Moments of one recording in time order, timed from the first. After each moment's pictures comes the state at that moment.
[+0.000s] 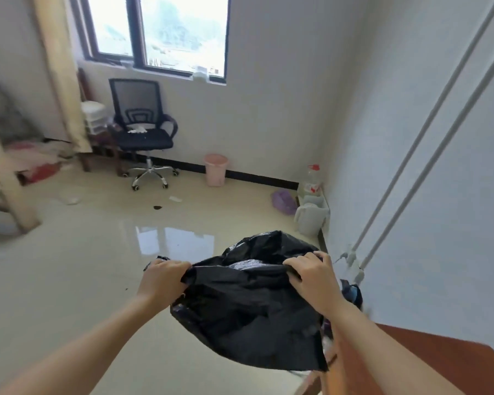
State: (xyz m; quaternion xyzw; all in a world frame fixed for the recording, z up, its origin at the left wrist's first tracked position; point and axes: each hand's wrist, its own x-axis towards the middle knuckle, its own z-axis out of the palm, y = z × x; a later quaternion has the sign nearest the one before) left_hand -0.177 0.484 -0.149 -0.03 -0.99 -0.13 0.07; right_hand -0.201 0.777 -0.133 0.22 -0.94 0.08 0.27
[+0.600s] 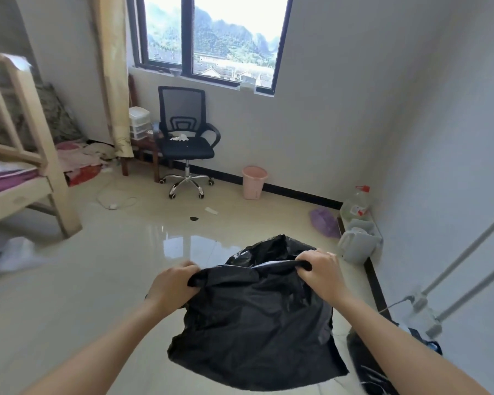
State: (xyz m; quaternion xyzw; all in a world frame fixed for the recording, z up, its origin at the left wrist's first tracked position) left_hand -0.288 0.251 -0.165 -0.01 -0.96 -0.27 0.09; right_hand -0.356 0.538 -0.124 0.18 -0.95 0.19 0.14
